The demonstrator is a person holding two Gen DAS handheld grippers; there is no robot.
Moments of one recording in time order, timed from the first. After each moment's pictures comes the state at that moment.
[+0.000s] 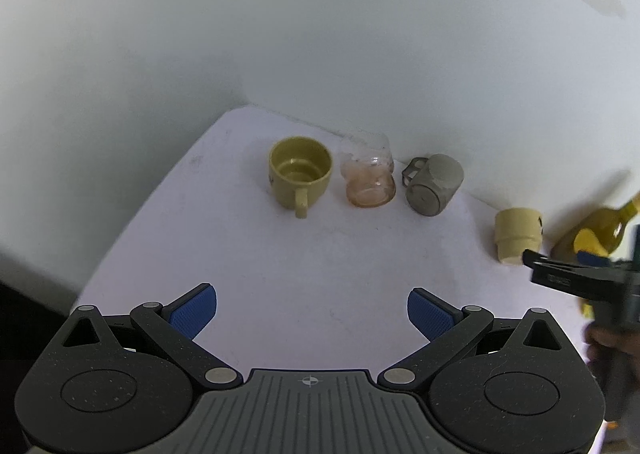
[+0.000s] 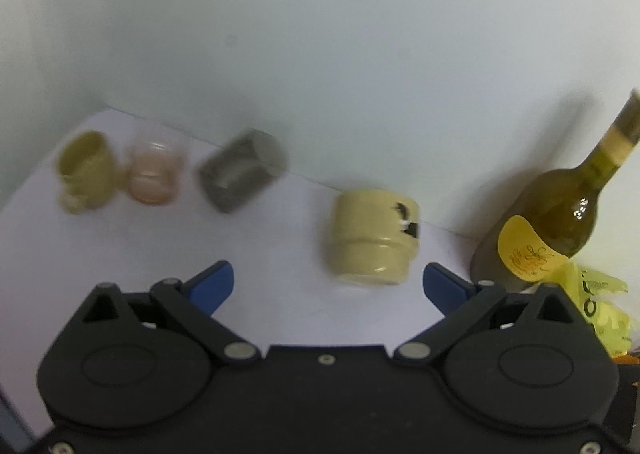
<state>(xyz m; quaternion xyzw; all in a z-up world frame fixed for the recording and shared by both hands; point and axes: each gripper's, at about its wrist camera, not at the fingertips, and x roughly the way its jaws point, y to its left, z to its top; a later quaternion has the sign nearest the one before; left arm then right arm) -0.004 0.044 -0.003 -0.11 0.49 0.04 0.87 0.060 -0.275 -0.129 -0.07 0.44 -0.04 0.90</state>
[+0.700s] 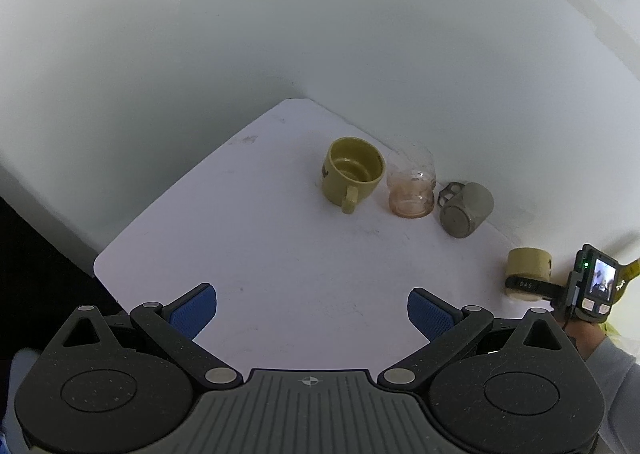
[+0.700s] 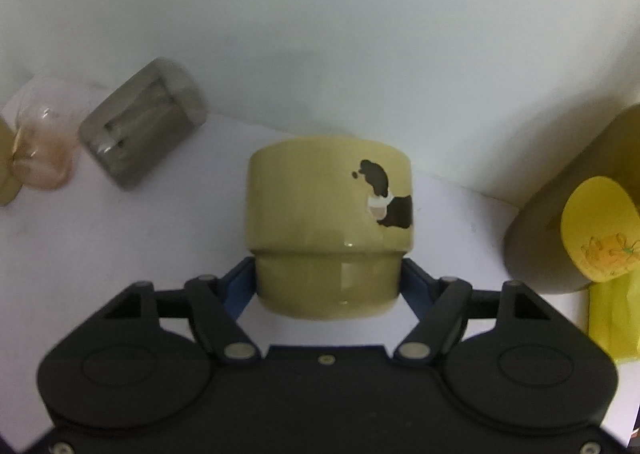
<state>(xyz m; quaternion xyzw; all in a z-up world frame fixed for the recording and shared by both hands) -0.038 0.081 0.001 -0.16 0.47 0.09 0.86 0.109 -0.290 -0.210 -0.02 0.52 -0.03 0.85</state>
